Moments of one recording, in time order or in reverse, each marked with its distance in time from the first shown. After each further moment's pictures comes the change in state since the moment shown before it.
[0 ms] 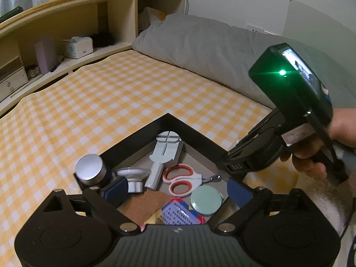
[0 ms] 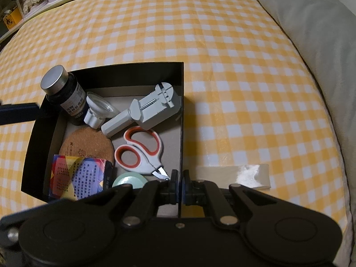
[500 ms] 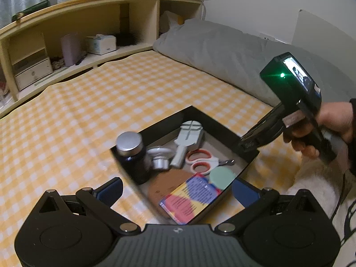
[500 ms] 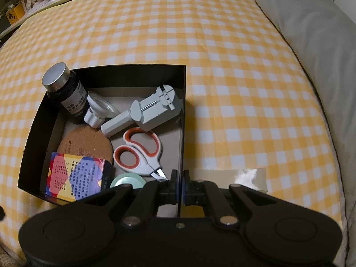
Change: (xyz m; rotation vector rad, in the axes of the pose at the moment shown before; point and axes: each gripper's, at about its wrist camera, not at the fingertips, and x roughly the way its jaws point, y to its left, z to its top) left arm -0.054 0.024 -0.028 -0.056 -0.016 0.050; right arm -0.009 0.013 -0.006 -0.033 -0.018 -0.022
